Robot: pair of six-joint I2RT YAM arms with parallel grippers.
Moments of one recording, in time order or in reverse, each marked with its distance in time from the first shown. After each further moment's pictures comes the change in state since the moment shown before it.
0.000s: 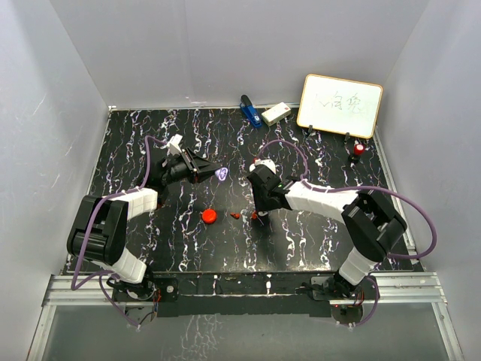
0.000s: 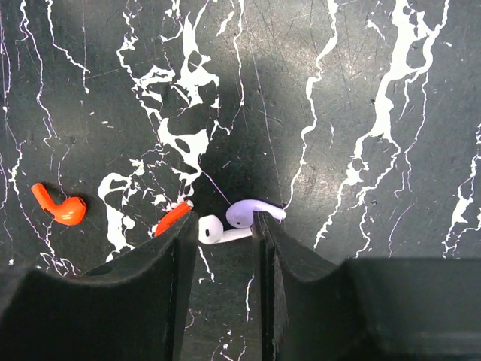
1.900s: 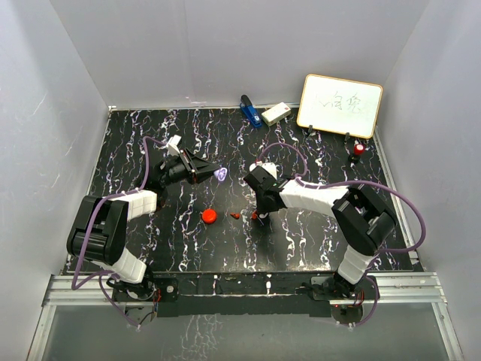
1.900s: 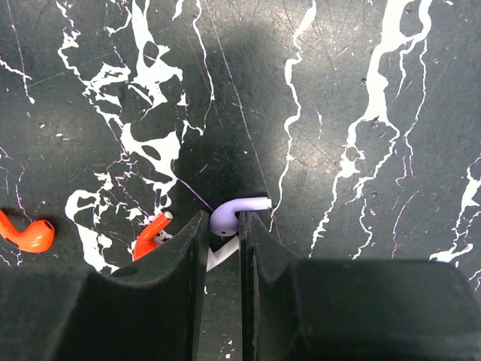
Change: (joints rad) left arm 0.015 0.000 -0.032 0.093 0.029 -0.049; right arm 0.000 0.075 0.035 -0.059 0.036 0.095
